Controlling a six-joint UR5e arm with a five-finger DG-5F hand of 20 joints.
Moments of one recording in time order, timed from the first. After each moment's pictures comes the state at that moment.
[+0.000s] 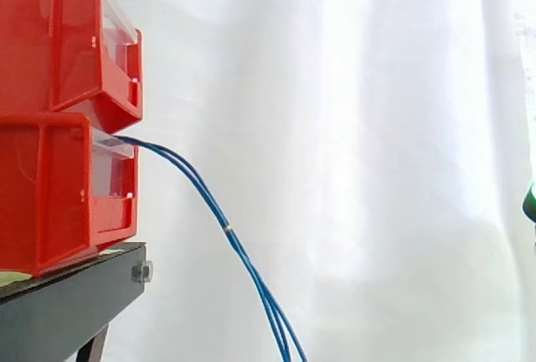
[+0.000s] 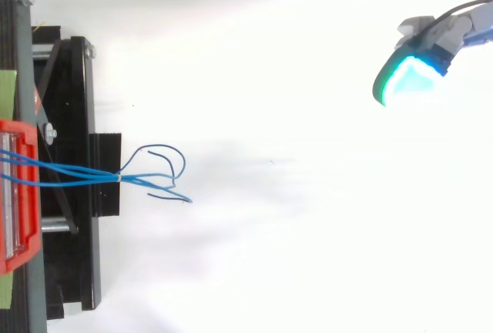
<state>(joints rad) 0.07 -1.73 -1.81 -2.92 -1.34 -0.17</state>
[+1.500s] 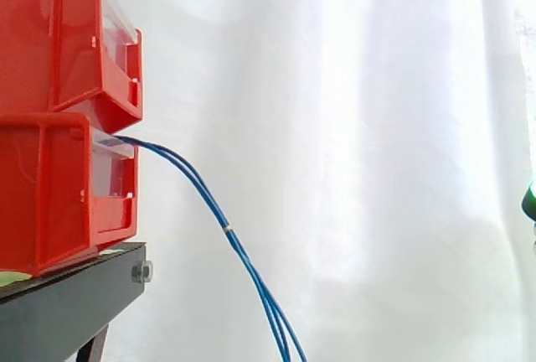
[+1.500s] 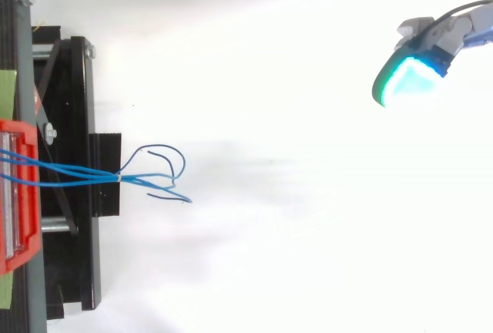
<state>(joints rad) 0.07 -1.73 -1.81 -2.92 -1.34 -0.16</state>
